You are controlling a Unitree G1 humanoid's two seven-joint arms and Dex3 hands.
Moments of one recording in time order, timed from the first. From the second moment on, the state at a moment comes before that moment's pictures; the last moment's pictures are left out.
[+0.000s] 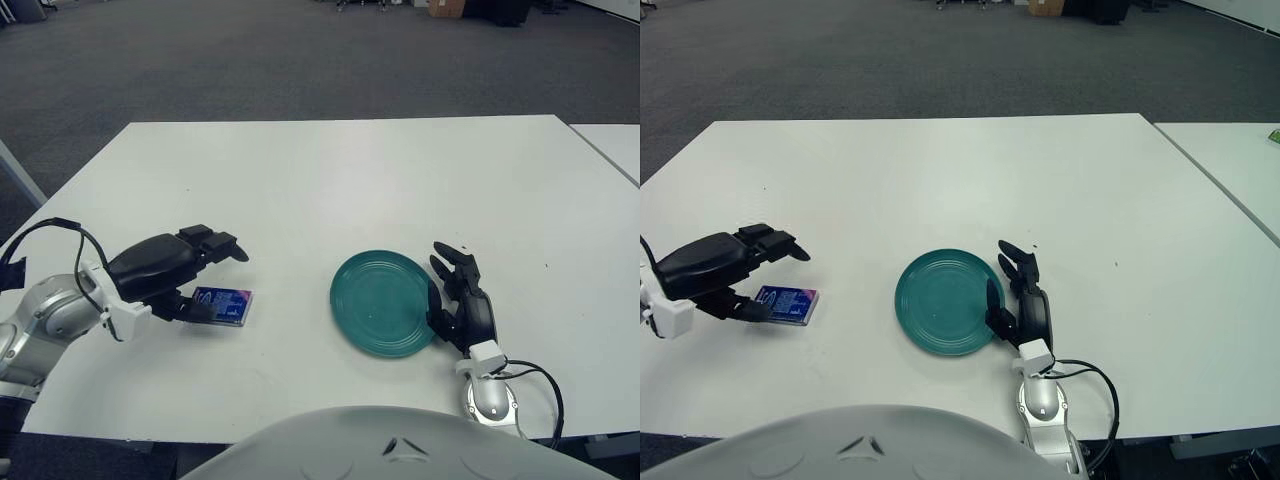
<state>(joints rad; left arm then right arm) 0.23 0.91 0.11 -0.09 0.34 -0.68 -0.53 0.46 -0.02 0.07 0.00 -0.24 -0.49 -0.19</state>
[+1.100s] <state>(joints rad) 0.10 0.95 -0.06 0.08 0.38 -0.59 -0.66 0.46 -0.02 0.07 0.00 -0.25 -0.50 -0.20</state>
